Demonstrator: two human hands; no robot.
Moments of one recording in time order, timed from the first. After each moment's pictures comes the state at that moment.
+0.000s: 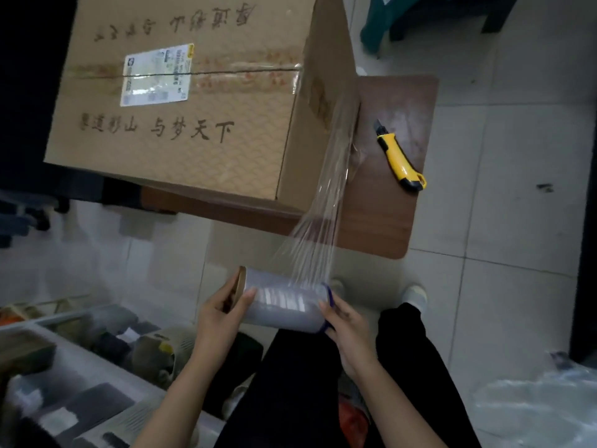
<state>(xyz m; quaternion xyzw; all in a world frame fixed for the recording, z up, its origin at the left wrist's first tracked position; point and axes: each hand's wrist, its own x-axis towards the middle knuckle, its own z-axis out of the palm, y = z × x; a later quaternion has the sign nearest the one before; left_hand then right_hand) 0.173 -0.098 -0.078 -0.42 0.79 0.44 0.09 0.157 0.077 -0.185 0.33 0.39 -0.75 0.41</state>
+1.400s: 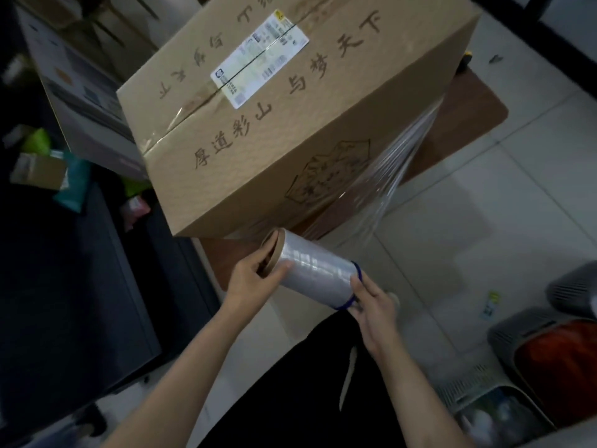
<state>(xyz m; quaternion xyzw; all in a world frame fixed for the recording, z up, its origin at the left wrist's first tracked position) 0.105 -0.463 -0.062 0.02 0.88 0.38 0.29 0.234 -0.327 -0.166 0.47 0.23 -0.85 0.02</state>
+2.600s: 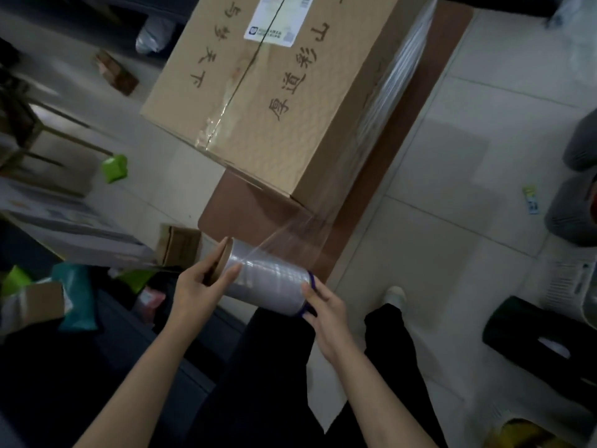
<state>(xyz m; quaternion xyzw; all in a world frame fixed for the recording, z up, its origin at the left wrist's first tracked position) -0.070 -0.710 -0.038 0.21 0.85 0.34 0.34 0.099 -0.653 -0.156 0.48 0.10 -0.86 -0.13</state>
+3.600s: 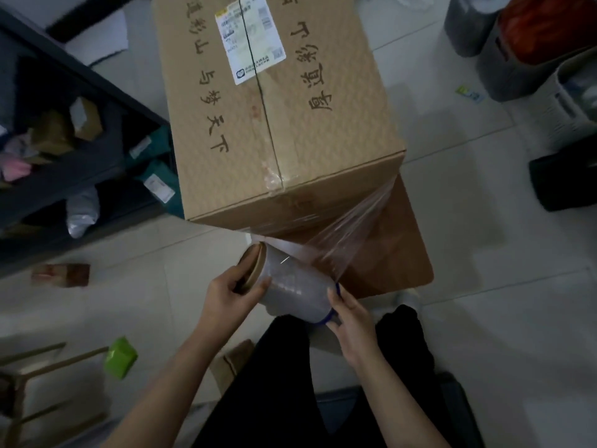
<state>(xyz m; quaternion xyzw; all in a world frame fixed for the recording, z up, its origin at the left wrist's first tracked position) -0.321 -0.652 -0.055 0.58 0.68 0.14 0.42 -0.153 -0.729 -0.158 0.51 -0.13 -0.74 -0.43</state>
